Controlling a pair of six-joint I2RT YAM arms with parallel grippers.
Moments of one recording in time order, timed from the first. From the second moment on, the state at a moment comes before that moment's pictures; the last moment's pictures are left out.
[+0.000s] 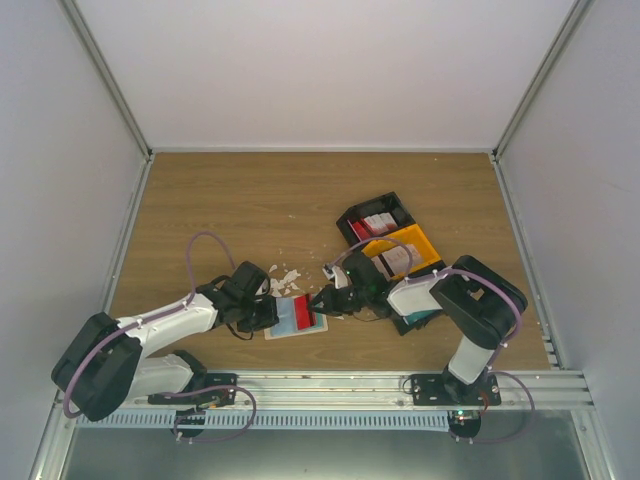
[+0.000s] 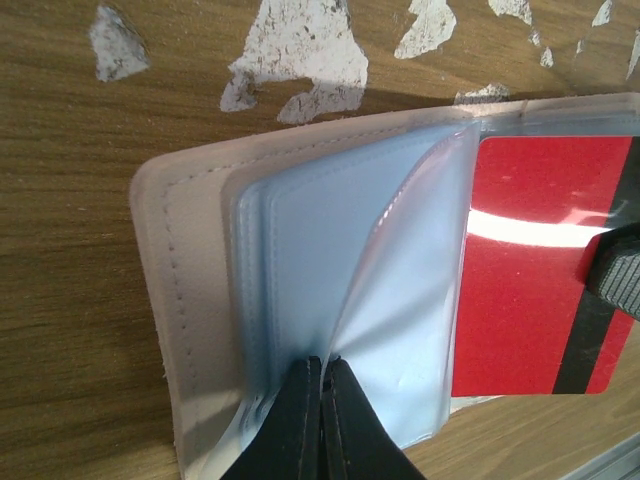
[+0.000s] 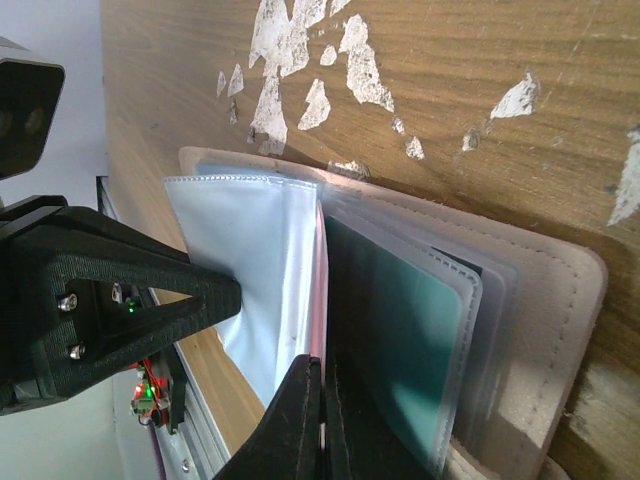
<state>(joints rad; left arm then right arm) -0.61 1.22 0.46 -0.41 0.27 -0.84 0.79 1.73 0.60 0.39 -0.61 0.86</state>
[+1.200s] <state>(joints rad) -0.61 1.19 0.44 -0.39 0.25 -0.85 0.79 1.81 0.60 0.51 -0.71 0.95</state>
